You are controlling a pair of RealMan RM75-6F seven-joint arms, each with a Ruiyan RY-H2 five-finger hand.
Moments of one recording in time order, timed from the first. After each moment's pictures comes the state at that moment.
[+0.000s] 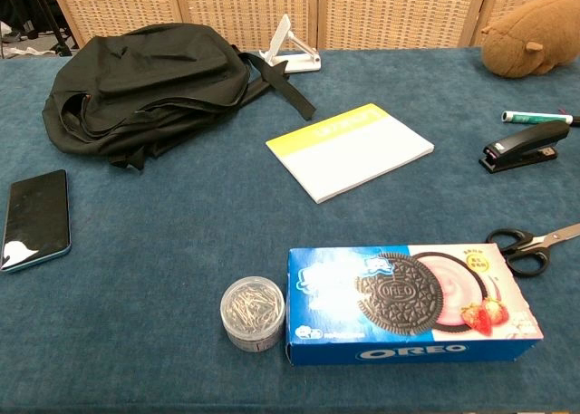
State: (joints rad) left arm -0.07 -1.17 -0.06 -1.57 1.56 1.60 -0.02; right arm 0.06 -1.21 0.09 -1.42 -1.71 1.76 0.08
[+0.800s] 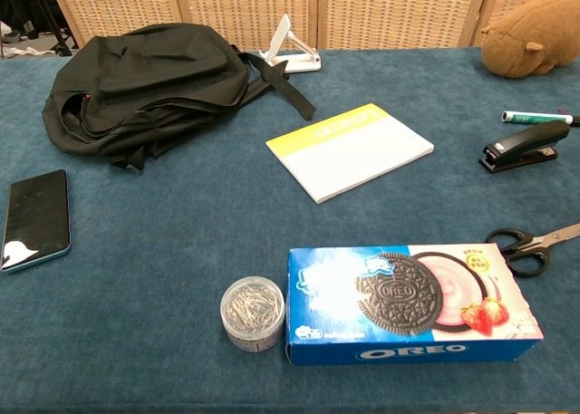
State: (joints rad) left arm -0.08 -1.17 -0.06 -1.58 1.54 1.57 0.02; right arm 0.43 -1.16 0.15 -1.39 -1.74 1.29 0.09
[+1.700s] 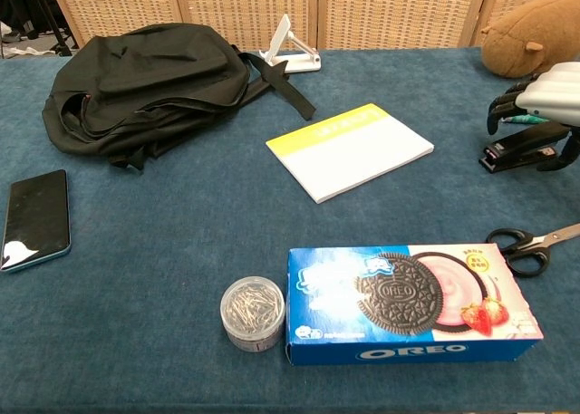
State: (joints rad) left arm -0.11 -1.20 -0.09 -1.55 1.44 1.48 0.06; right arm 0.70 -1.60 -0.02 -0.56 -1.77 0.98 0.23
